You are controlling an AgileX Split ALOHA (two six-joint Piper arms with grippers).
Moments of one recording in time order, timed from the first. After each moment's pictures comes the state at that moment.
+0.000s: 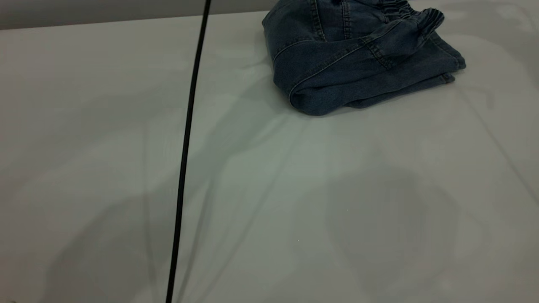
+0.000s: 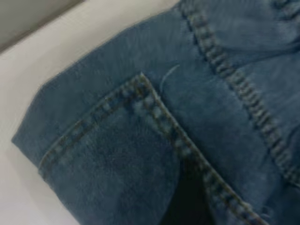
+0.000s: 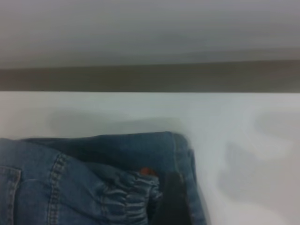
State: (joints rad) left arm -0.57 2.54 -2.19 -0.11 0.65 0.12; right arm -0.08 2.52 -2.65 0.32 1.22 -0.14
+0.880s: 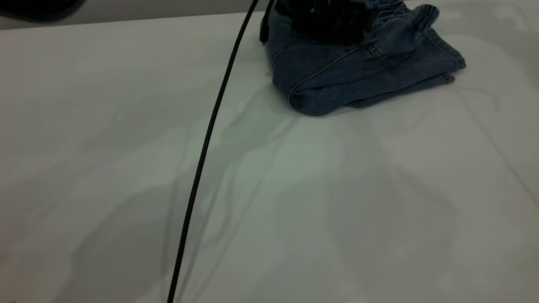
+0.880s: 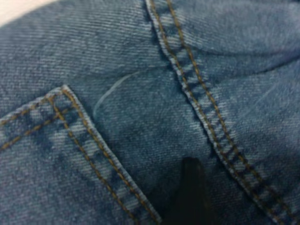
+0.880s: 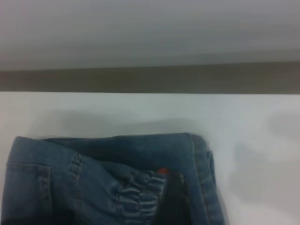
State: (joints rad) left arm -0.59 2.72 -2.25 -0.23 0.48 0.18; right arm -0.08 2.52 -2.65 0.37 1.22 -0.14
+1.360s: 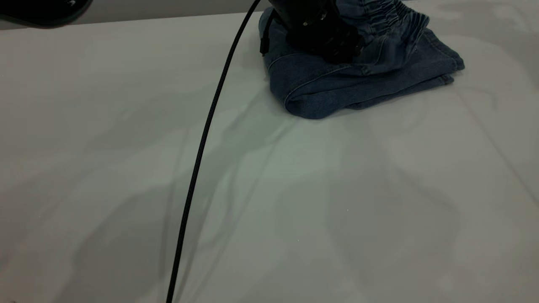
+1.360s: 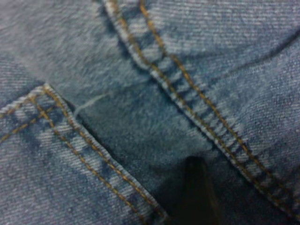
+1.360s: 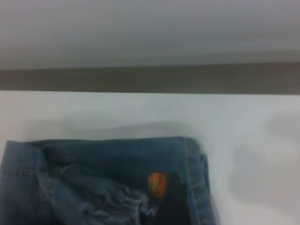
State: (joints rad) left arm -0.59 2.73 -2.25 -0.16 0.63 0.26; right arm -0.08 2.52 -2.65 0.36 1.22 -0.15
